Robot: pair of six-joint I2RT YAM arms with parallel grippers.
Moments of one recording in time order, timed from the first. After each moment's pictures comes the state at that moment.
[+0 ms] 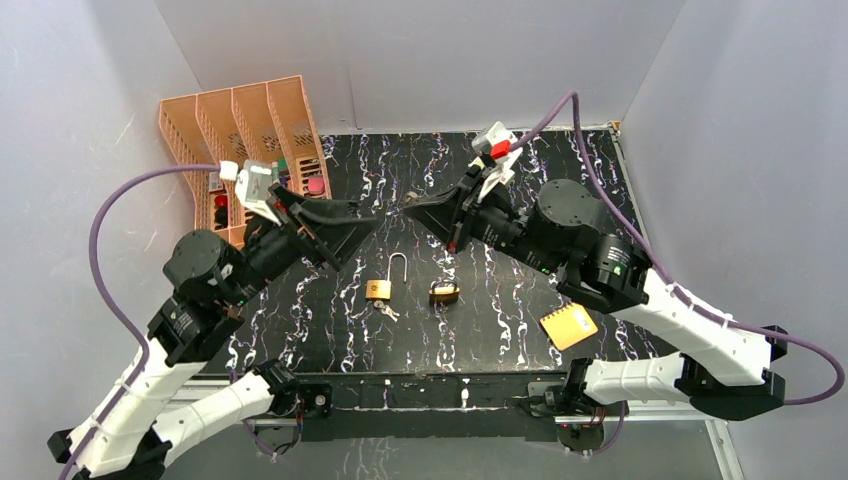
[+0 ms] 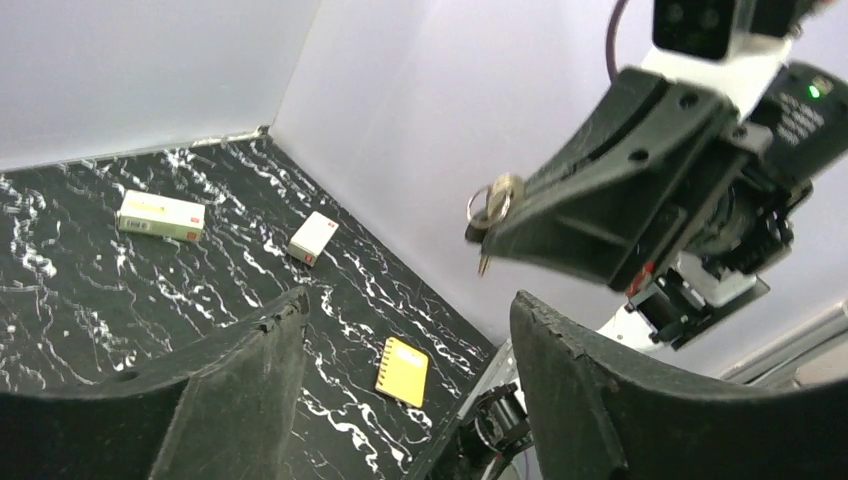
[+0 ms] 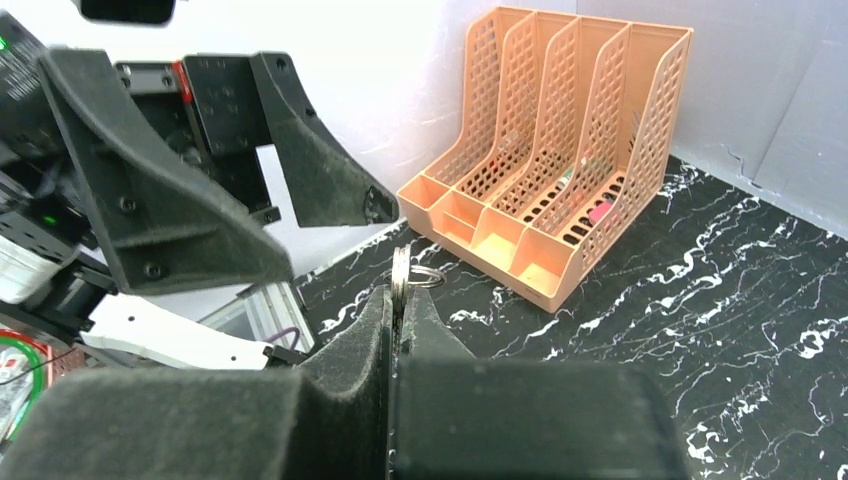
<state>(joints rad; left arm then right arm) -0.78 0.73 1.18 -0.26 0.09 -0.54 1.18 1.12 1.51 -0.33 0.11 0.26</state>
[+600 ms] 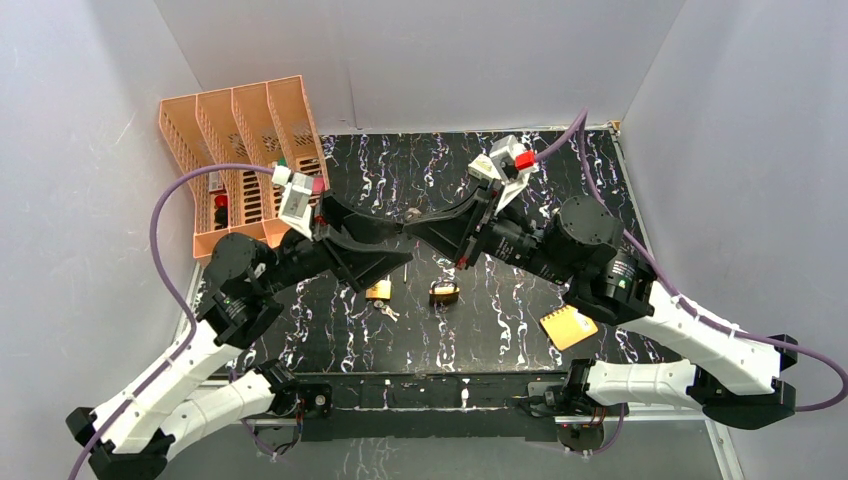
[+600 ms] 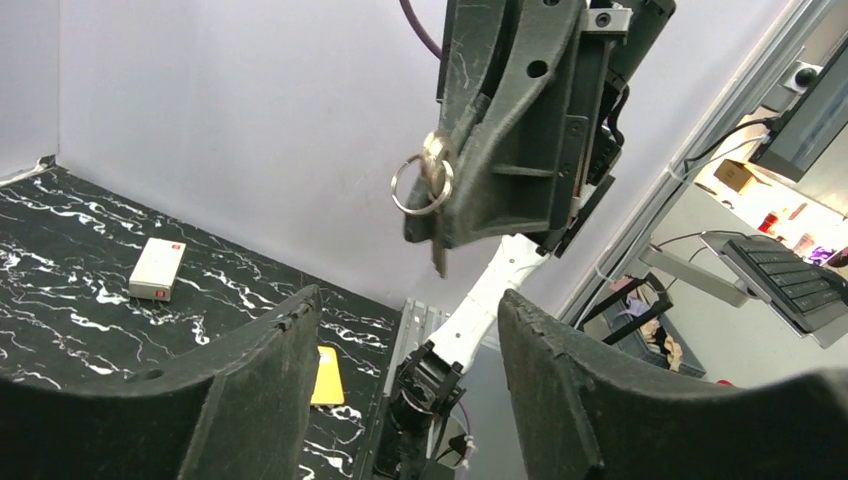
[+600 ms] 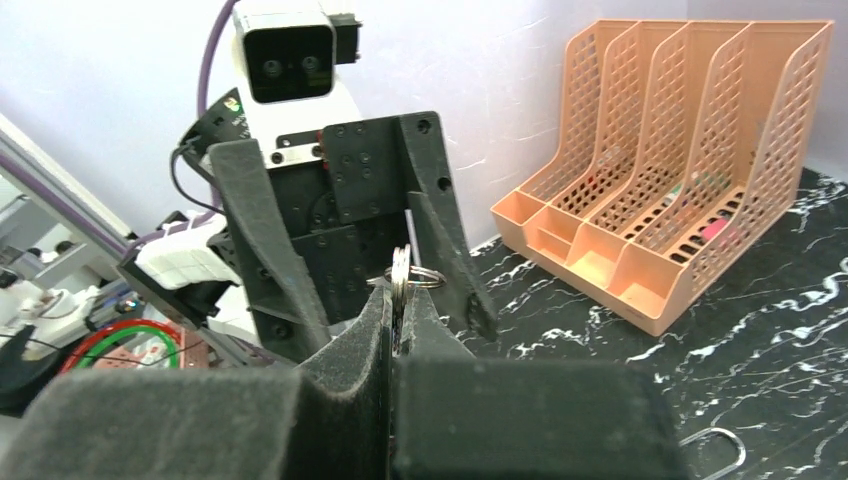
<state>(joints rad) -0.78 0.76 0.94 0.20 0.48 -0.60 1.18 1.02 1.37 -0.17 -0.02 0.39</state>
